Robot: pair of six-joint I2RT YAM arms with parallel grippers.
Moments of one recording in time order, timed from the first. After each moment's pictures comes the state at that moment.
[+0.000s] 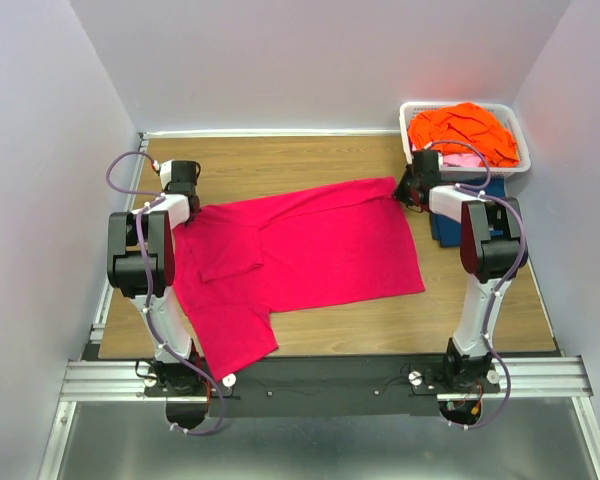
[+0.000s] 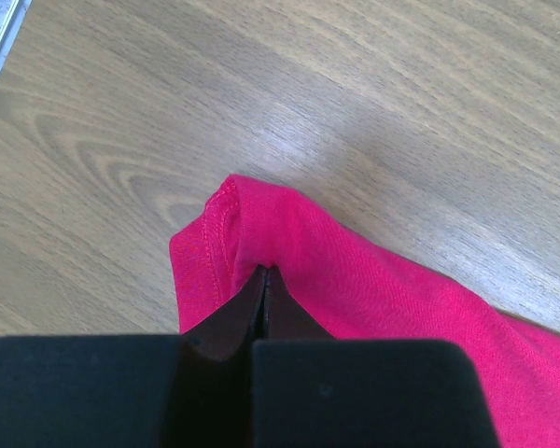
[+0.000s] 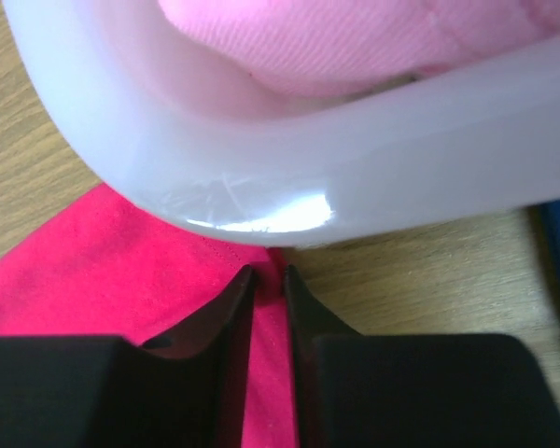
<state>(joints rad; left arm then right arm) 0.05 1.92 1.19 -0.17 -0.43 -0.36 0.12 2.06 1.31 0.01 0.04 0.52</state>
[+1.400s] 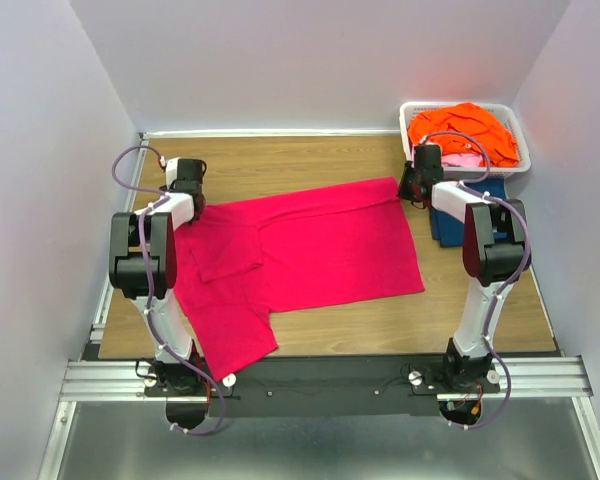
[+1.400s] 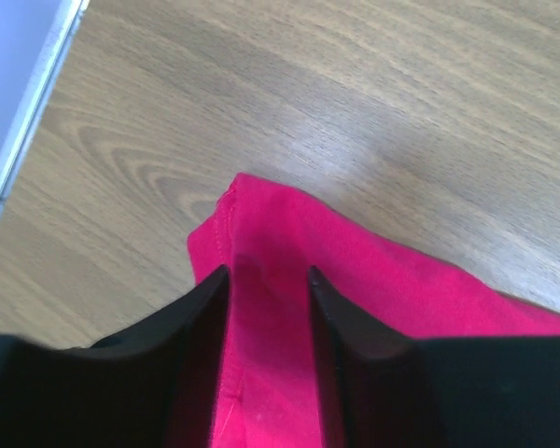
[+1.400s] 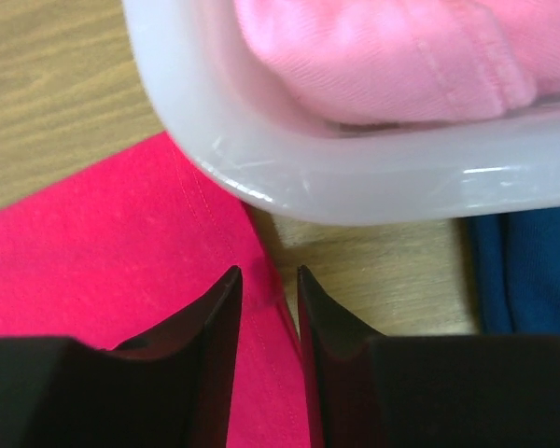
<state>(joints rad) 0.01 1.91 1.20 -0.19 -0.51 -0.30 0.12 2.02 1.34 -0.08 0.08 0.32</state>
